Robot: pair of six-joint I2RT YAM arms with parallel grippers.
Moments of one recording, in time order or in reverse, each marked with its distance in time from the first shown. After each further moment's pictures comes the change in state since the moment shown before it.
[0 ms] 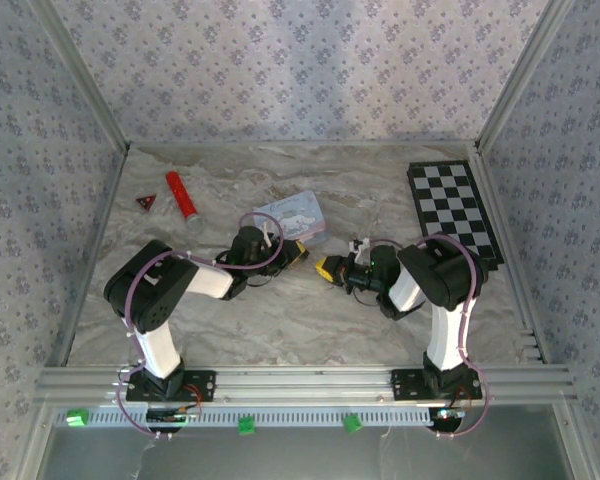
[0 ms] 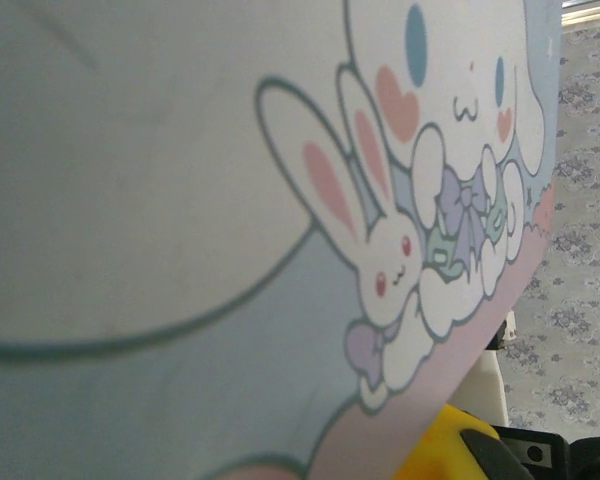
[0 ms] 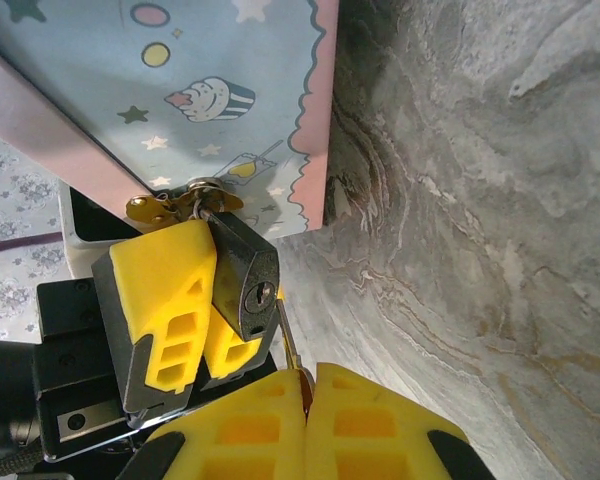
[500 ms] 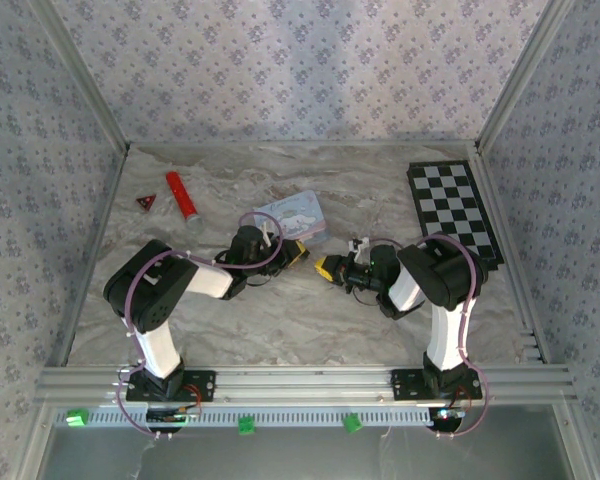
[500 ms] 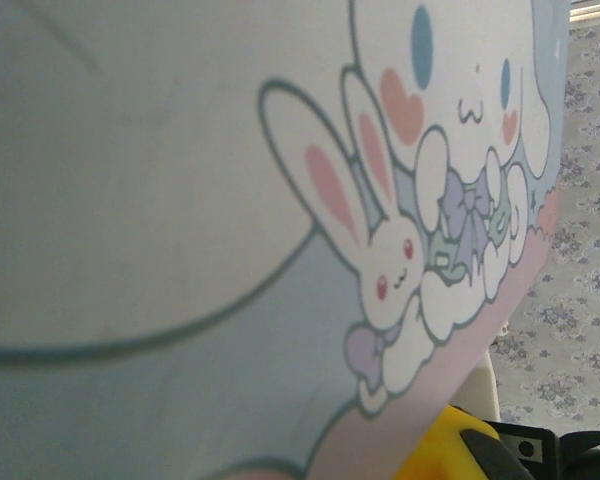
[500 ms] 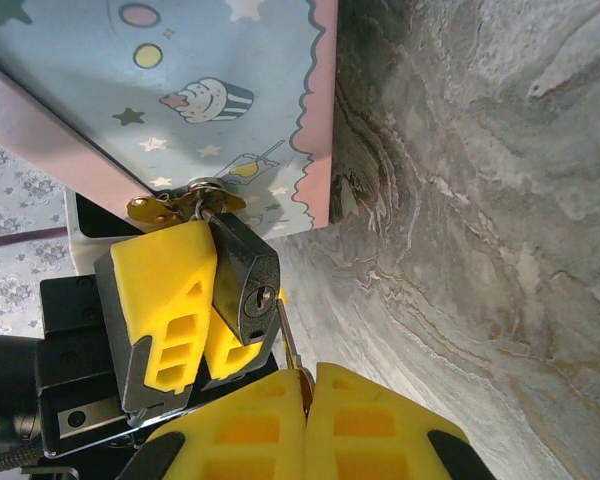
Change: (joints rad) left arm 0.006 0.000 0.000 0.008 0.017 -0.015; right arm 0.000 0.000 0.003 0.004 -0.005 0.000
